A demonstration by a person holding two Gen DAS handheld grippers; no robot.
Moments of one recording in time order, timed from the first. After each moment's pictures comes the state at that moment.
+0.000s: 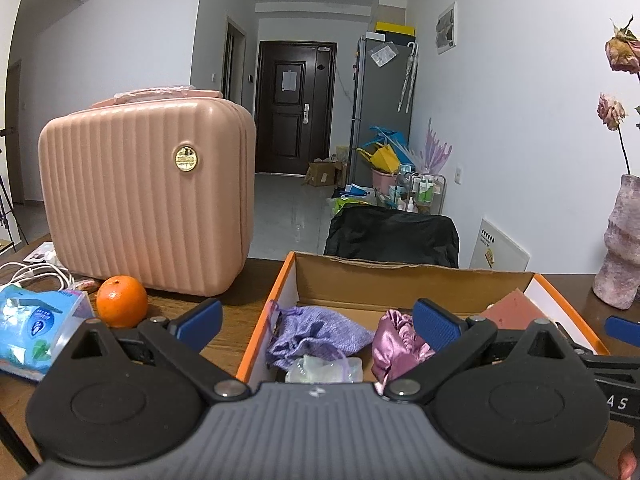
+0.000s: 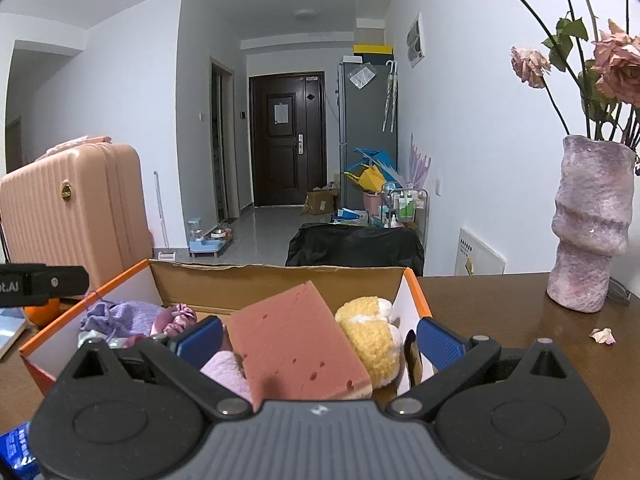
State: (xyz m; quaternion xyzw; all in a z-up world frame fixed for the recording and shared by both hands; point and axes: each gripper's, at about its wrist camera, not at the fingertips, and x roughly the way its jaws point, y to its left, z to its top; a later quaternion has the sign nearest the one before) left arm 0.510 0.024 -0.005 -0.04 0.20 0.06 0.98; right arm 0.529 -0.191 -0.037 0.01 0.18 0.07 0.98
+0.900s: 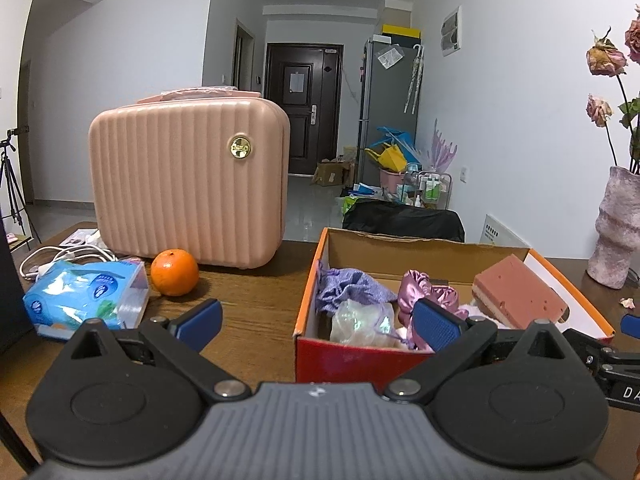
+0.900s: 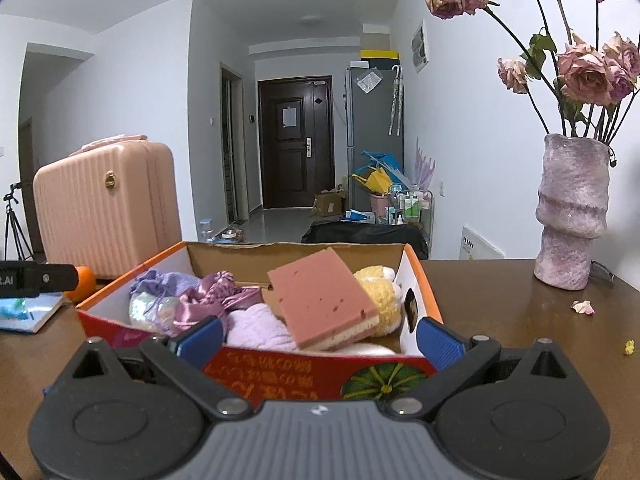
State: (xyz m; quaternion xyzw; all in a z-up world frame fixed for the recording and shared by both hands) left arm 0.435 0.047 -0.007 -0.04 0.19 0.07 0.98; right arm 0.453 -0.191 -0.040 0.01 0.18 0.09 0.98
